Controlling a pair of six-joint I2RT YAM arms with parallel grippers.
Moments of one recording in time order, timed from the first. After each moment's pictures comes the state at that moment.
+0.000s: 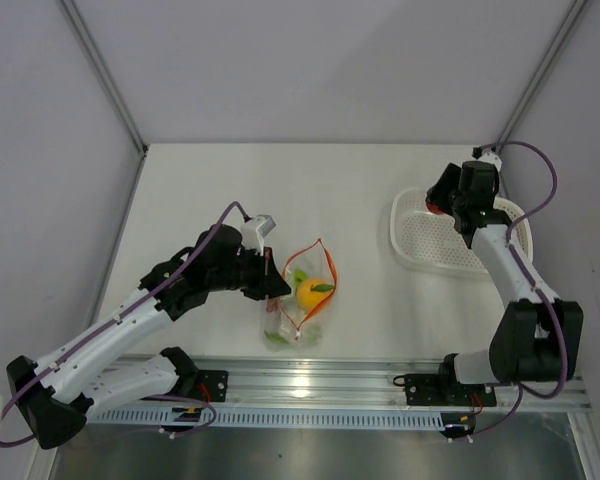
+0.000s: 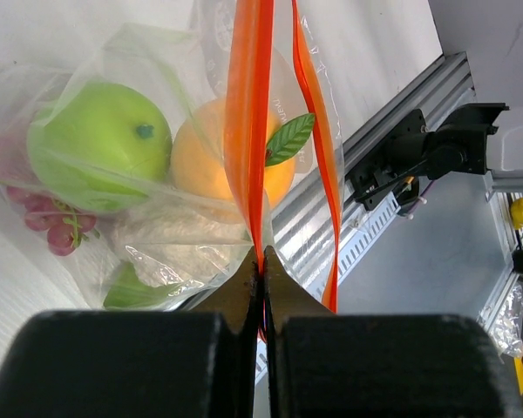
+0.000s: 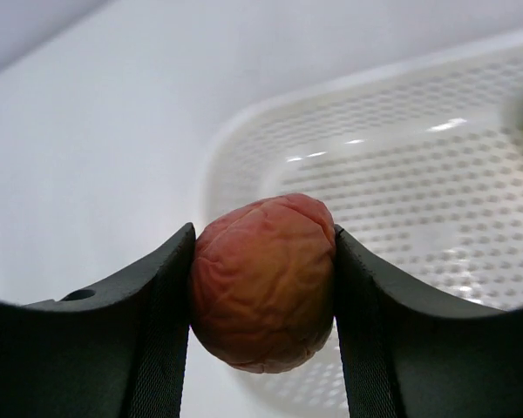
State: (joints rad) left arm -0.76 0.94 0.90 -0.59 0.29 -0.58; right arm 0.00 1.43 1.07 -0.20 0.13 0.43
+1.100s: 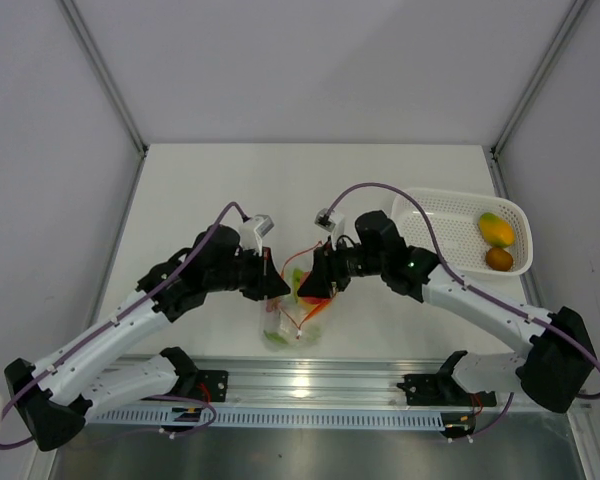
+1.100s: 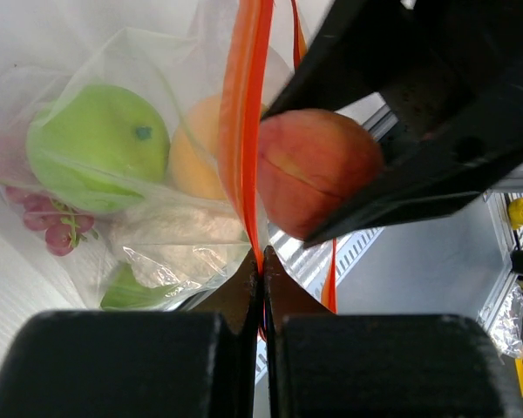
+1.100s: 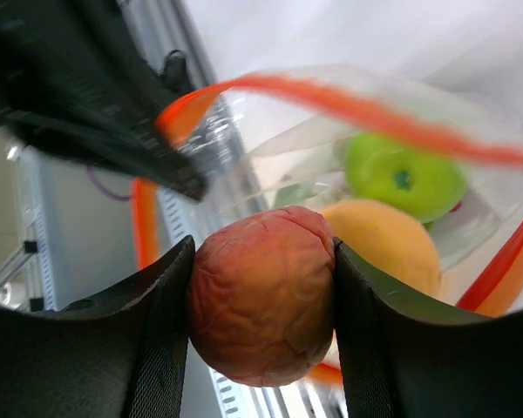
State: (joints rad) left arm -0.76 0.93 0.90 -0.59 0.29 -0.58; right arm 0.80 1.23 0.93 -0.19 -0.61 0.33
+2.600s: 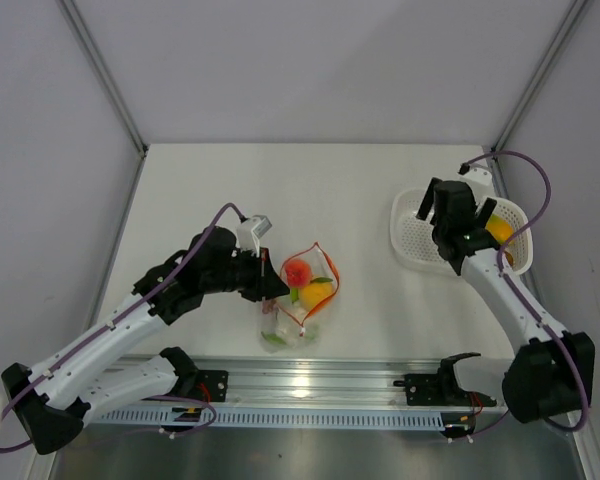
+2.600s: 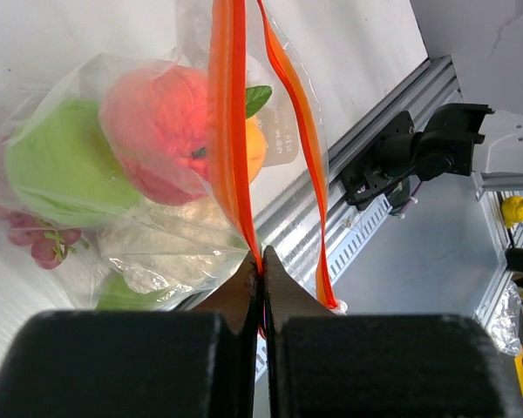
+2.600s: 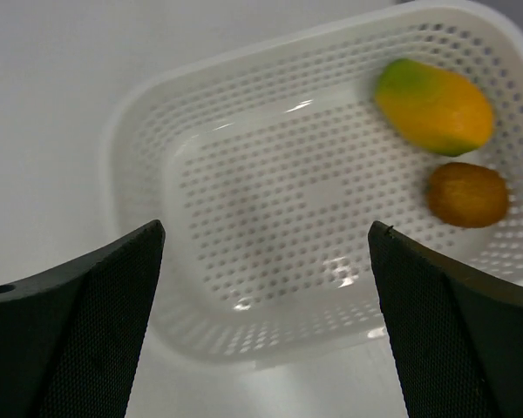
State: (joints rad) left arm -0.76 0.89 0.89 -0.58 0.30 -0.58; right arm 0.27 1.17 0.95 -0.30 0.56 0.38
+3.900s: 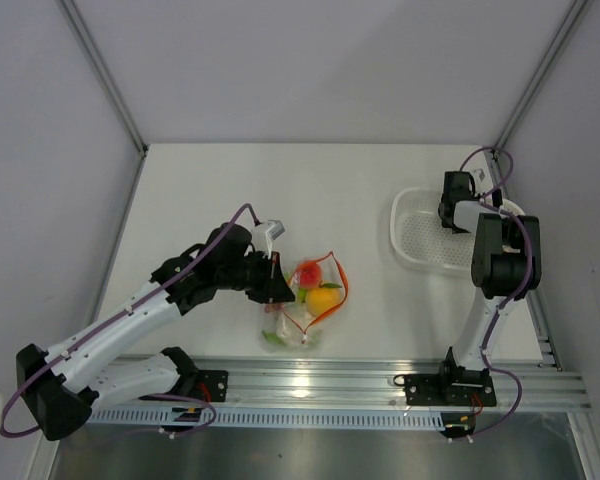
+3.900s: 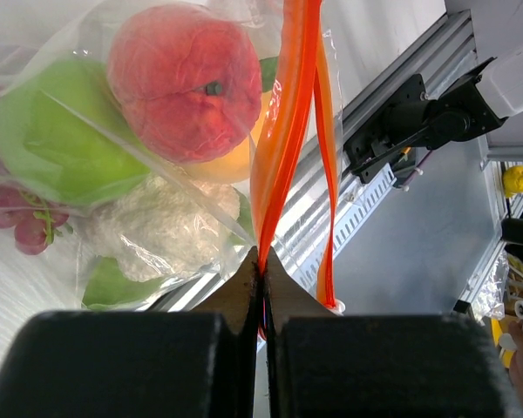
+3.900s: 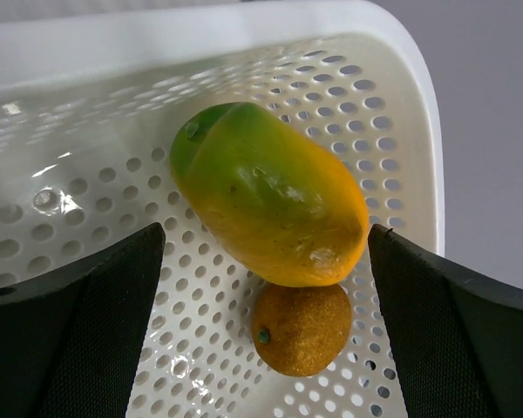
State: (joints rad) left arm -0.76 1.00 0.90 -0.60 0.37 -0.57; right arm -0.06 1.98 1.24 -0.14 0.83 -0.21
